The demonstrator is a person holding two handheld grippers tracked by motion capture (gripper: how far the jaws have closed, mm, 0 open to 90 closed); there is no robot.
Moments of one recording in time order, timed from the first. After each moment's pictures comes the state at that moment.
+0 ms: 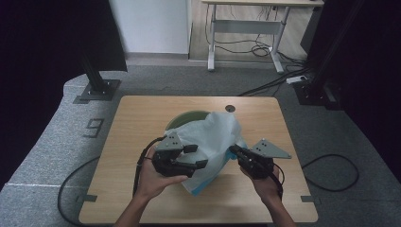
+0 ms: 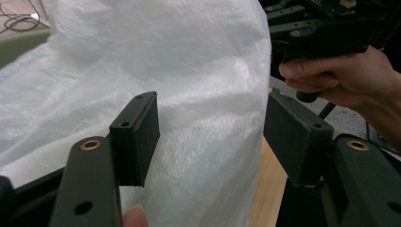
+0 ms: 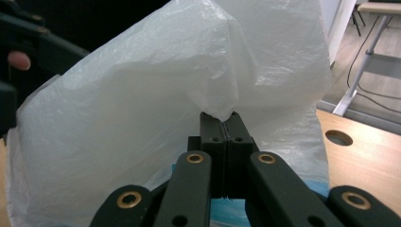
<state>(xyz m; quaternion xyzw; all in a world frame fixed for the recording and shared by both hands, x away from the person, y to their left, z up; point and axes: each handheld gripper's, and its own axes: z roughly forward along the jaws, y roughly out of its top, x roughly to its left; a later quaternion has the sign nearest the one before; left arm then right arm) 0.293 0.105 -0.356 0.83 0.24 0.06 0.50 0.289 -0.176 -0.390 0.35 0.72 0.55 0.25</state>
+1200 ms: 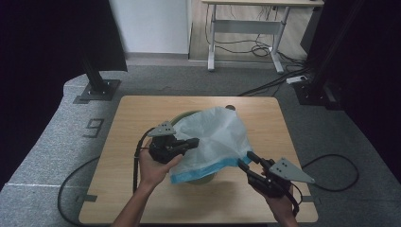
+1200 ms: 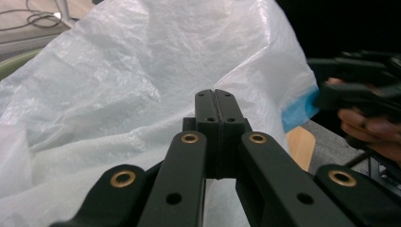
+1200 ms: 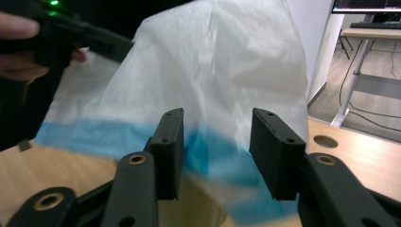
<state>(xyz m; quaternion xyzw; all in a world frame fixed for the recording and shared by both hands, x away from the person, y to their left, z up) 0.321 0.119 -0.354 0.79 0.31 0.06 0.53 0.242 -0.209 -0.400 0.34 0.68 0.59 0.27</state>
